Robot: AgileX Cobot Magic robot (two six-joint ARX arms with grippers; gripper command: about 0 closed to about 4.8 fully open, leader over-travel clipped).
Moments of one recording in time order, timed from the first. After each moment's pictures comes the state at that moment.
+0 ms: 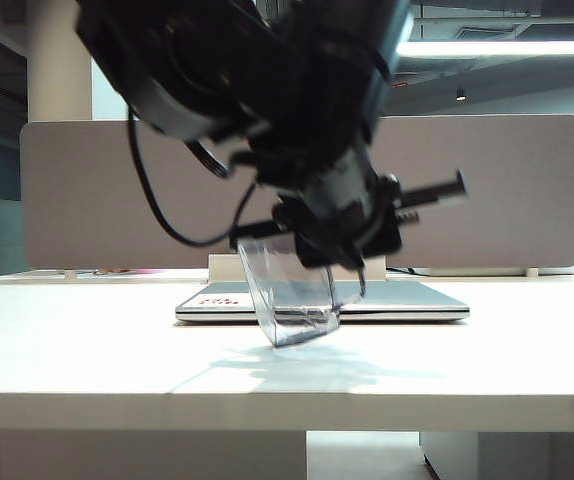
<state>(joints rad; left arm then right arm) -1.01 1.94 1.02 0.54 -0.69 -0.44 -0.01 0.00 0.01 -0.15 -0.01 0.11</state>
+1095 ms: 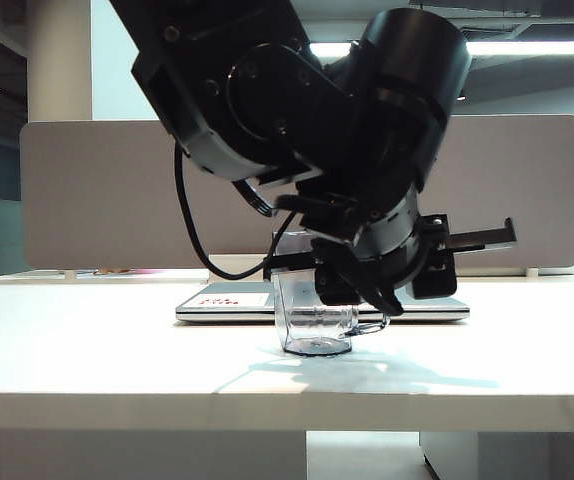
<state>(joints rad) -1.06 2.04 1.09 0.52 -0.69 -0.42 -0.01 0.00 0.01 -0.15 -0.08 0.11</state>
